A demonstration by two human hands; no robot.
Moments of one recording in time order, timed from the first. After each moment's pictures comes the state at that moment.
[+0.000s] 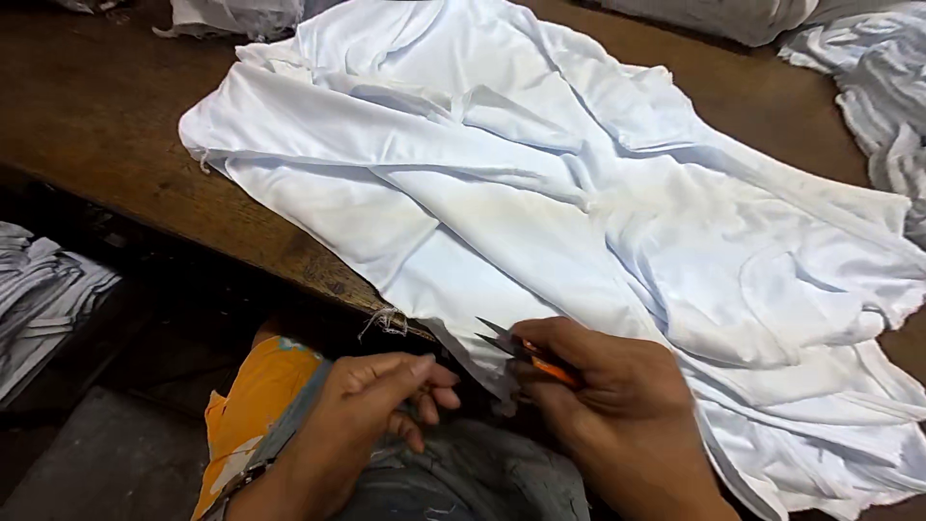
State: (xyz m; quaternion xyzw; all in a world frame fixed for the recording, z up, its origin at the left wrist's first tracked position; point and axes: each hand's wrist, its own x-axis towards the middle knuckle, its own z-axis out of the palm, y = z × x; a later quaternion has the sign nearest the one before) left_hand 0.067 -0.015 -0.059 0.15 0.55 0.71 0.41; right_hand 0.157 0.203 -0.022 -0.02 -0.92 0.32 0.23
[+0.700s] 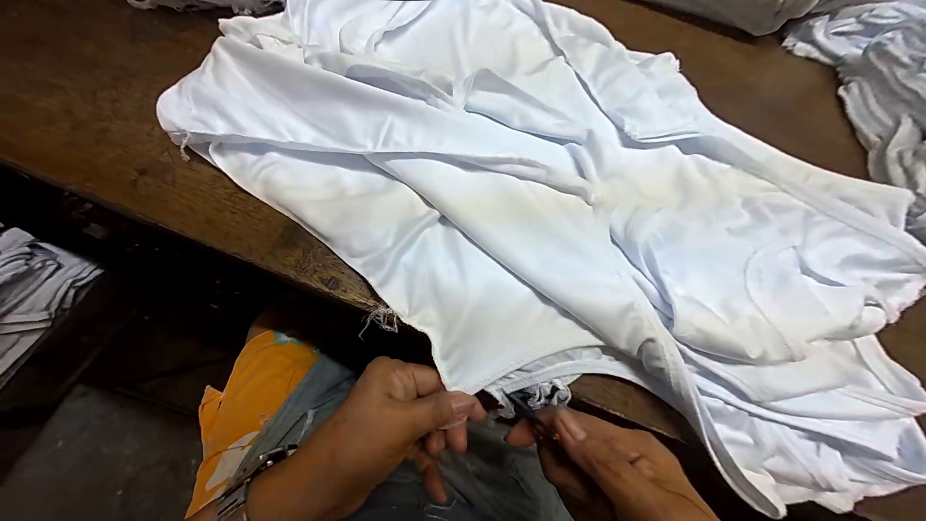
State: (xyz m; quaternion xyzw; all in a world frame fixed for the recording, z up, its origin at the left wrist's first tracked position) left_hand 0.069 -0.002 -0.058 0.12 0.51 0.65 0.54; right_hand 0.233 0.201 -0.038 -0.18 -0.69 0.70 -0.05
